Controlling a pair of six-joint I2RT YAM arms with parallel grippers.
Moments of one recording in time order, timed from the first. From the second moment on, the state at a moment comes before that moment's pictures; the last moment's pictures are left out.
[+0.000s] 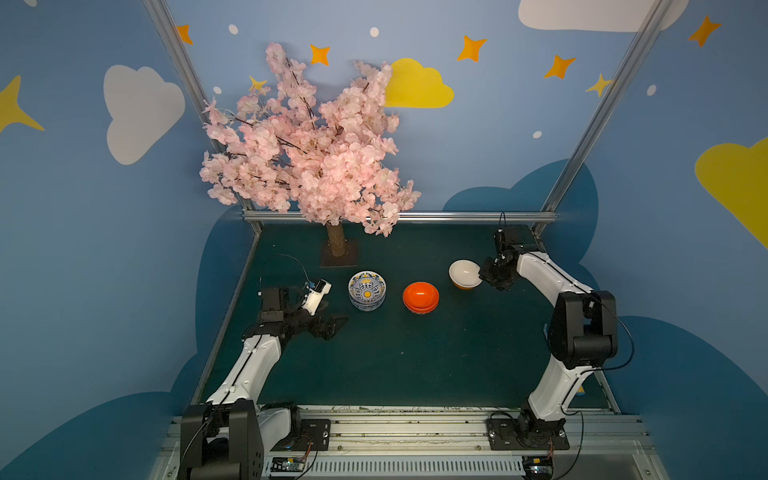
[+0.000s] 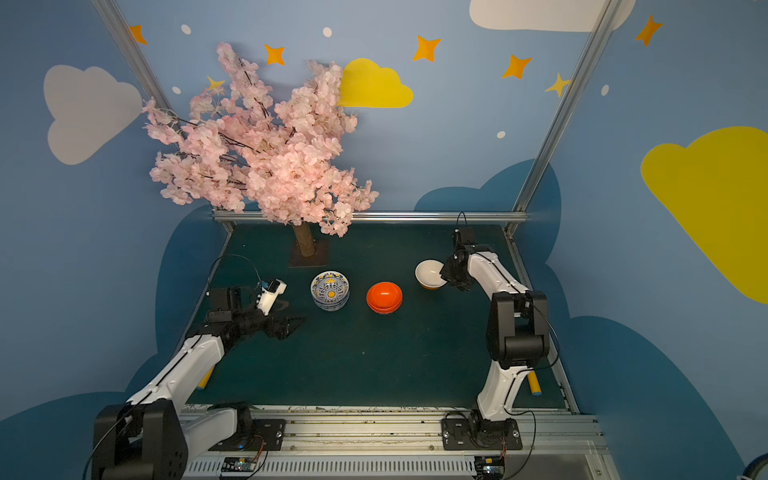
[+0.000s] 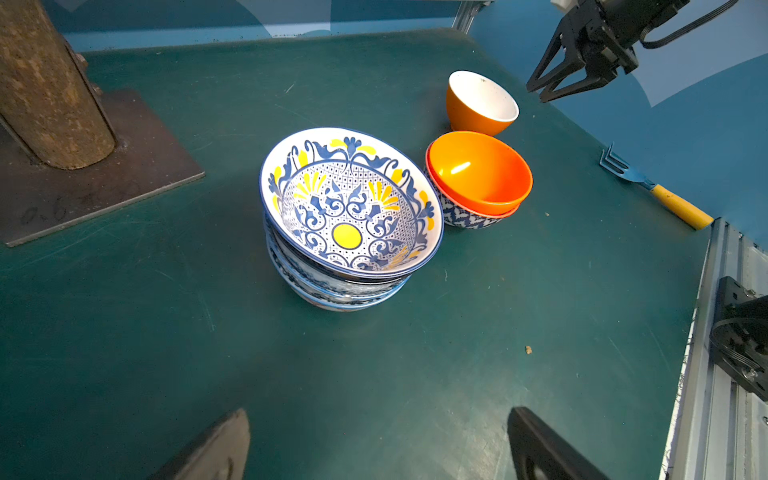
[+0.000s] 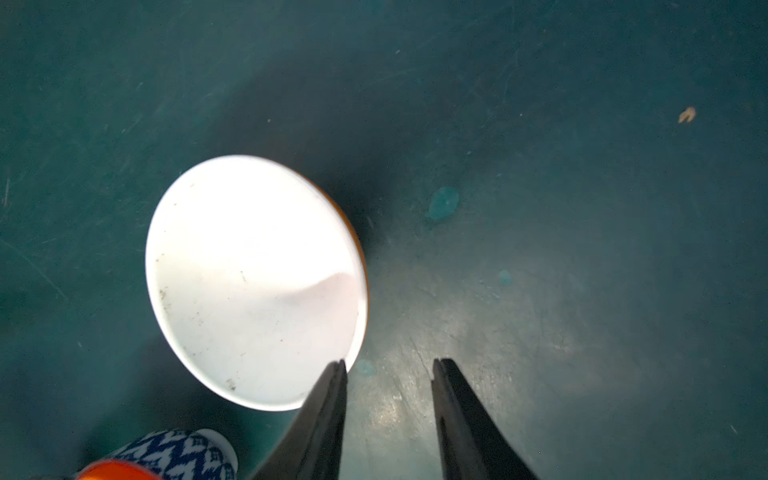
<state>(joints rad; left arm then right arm) 0.10 1.13 0.58 -0.25 0.80 0.35 0.13 1.86 1.43 -0.77 0.00 0.63</state>
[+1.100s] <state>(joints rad) 0.10 1.13 0.58 -0.25 0.80 0.35 0.13 1.97 1.47 -0.74 -0.05 0.63</state>
